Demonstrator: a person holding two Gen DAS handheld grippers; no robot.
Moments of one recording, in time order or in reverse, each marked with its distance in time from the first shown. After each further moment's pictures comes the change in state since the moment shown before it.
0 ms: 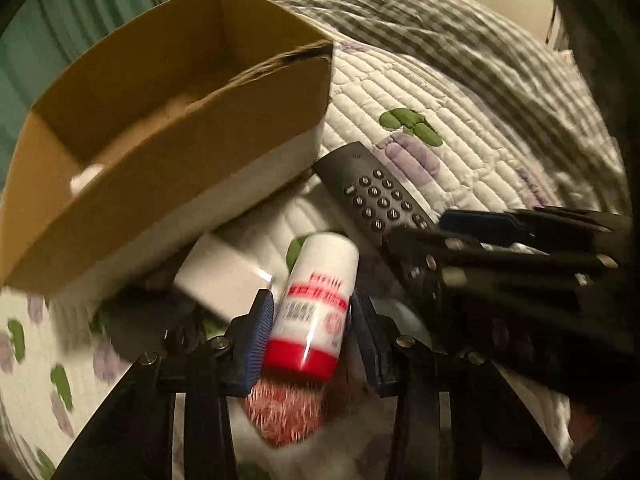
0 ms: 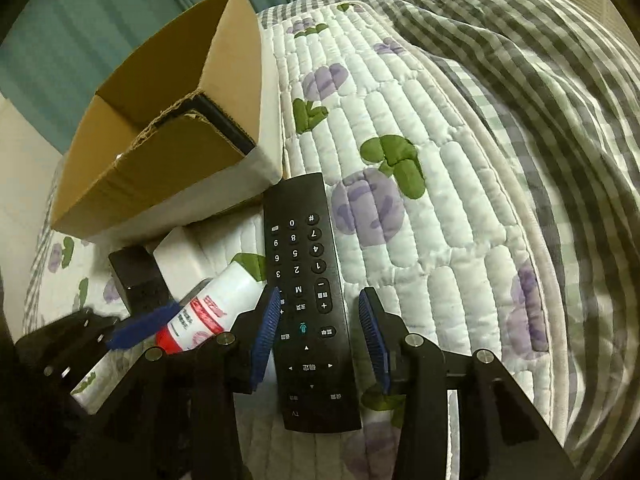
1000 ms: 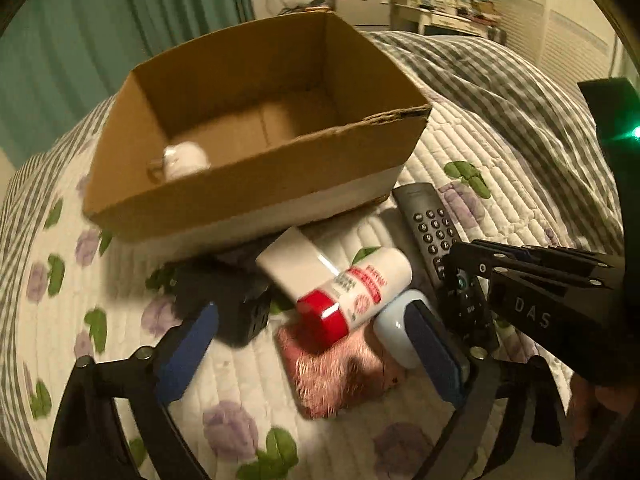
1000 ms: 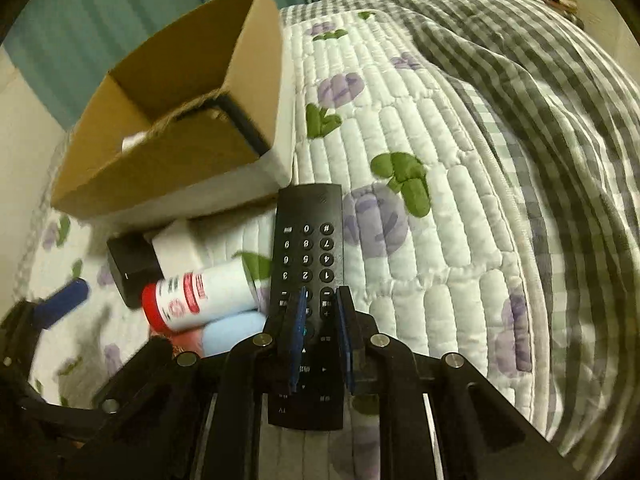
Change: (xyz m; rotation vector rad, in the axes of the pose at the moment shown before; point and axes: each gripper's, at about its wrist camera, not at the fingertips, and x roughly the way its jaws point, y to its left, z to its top) left arm -0.021 0.033 -0.002 -0.219 -0.090 0.123; right arm -0.004 0.006 0.005 -0.080 -0.010 -0.021
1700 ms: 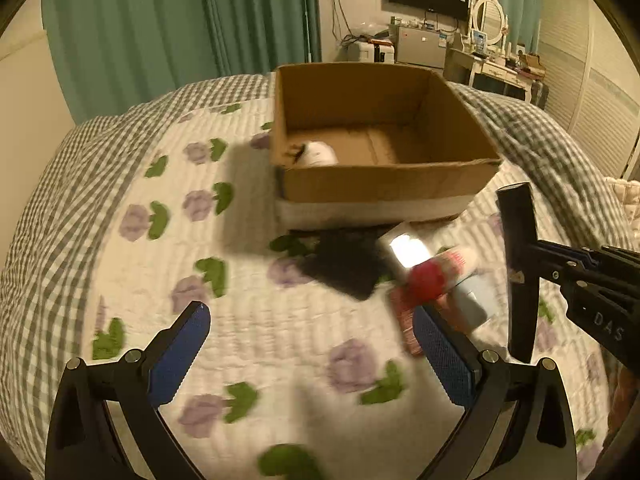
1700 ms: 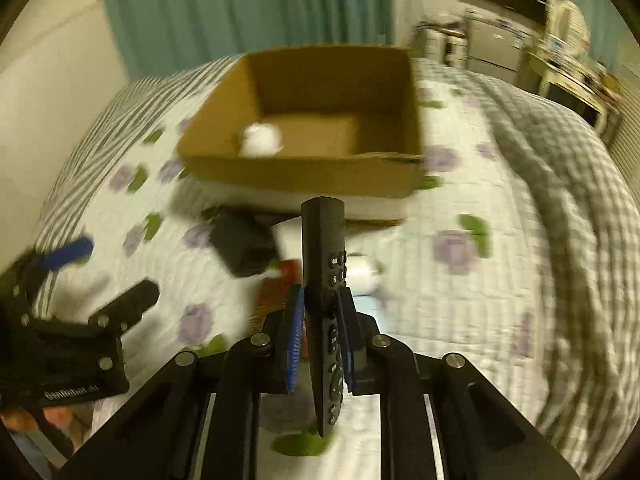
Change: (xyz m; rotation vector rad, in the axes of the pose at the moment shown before) left arm -0.068 0.078 -0.041 -0.203 -0.091 0.068; right arm -0.071 0.086 -0.024 -0.280 -0.094 -0.019
